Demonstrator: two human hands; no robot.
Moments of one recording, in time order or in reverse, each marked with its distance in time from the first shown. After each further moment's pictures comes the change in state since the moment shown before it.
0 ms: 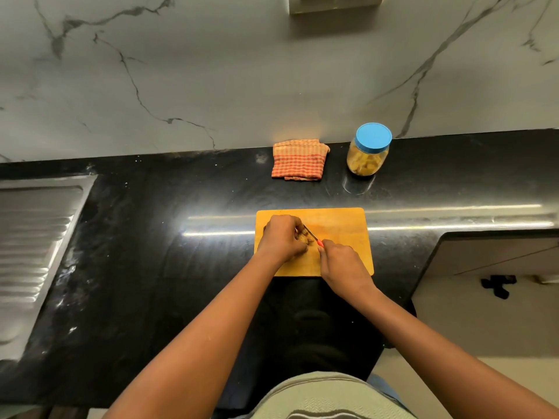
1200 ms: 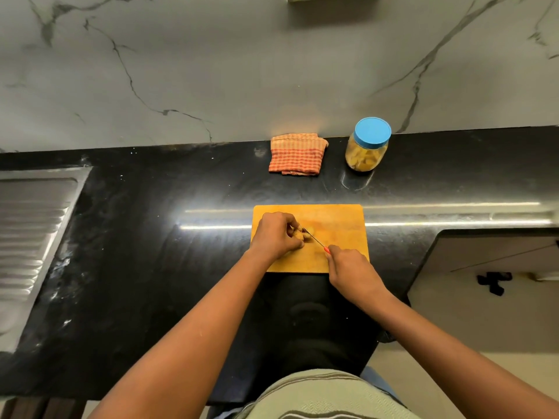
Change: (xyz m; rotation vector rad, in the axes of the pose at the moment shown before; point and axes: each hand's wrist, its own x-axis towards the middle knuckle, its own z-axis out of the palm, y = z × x) left_hand -0.004 -0.008 0.000 -0.116 0.003 -0.005; right_hand -0.016 0.020 -0.015 -0.054 -0.153 0.030
